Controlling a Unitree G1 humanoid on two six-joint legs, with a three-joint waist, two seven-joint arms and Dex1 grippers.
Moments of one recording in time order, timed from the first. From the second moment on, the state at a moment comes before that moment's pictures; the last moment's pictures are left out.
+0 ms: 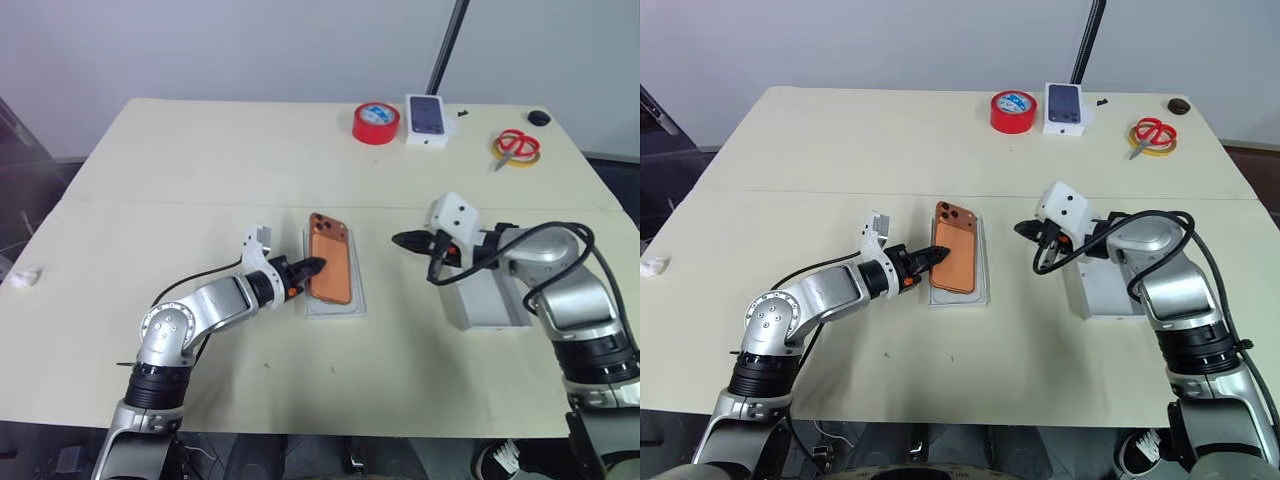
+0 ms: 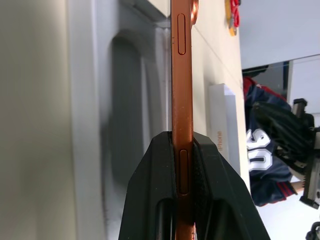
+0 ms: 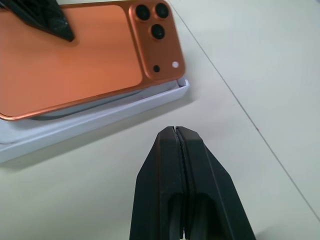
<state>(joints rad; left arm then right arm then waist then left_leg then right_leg) -0.36 0.32 -0.02 -0.13 -1.73 0.90 0.48 -0.48 -0.72 0.05 -0.13 0.14 0.44 0.99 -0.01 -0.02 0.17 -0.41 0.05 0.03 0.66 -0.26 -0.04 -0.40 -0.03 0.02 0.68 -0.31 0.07</state>
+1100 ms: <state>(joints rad) -0.35 0.73 -0.08 -0.30 -1.21 0.96 0.07 -0.54 -0.73 0.26 0.00 -0.08 0.36 0.95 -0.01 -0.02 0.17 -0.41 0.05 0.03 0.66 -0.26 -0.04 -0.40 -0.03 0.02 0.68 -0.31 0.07</state>
